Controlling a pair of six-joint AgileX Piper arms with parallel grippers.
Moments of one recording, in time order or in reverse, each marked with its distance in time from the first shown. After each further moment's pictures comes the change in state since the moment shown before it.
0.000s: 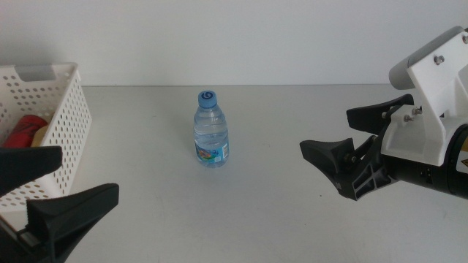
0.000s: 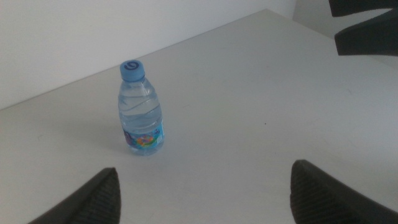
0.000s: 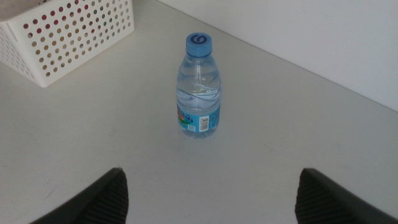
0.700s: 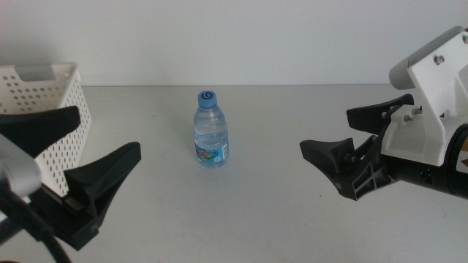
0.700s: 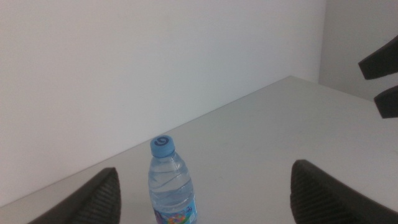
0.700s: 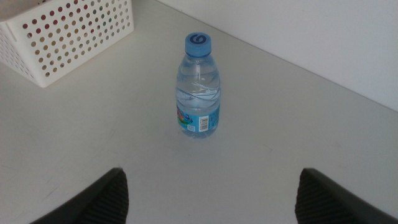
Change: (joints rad) left arm 0.000 0.068 0.138 0.087 -0.448 0.008; right arm 0.000 0.000 0.000 0.000 0.000 0.000
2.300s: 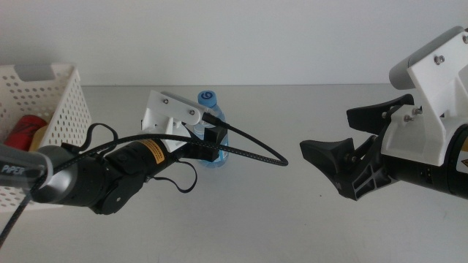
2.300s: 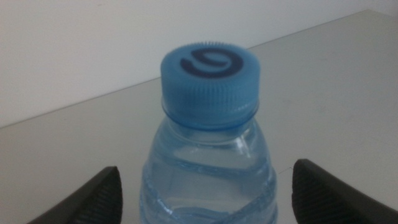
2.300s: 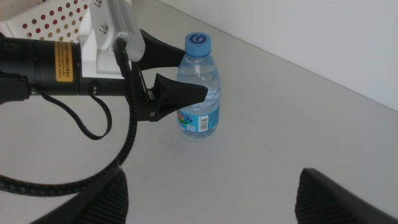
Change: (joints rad) left arm 0.221 1.262 -0.269 0.319 -0.878 -0.304; right arm 0.000 0.000 0.000 0.000 0.000 0.000
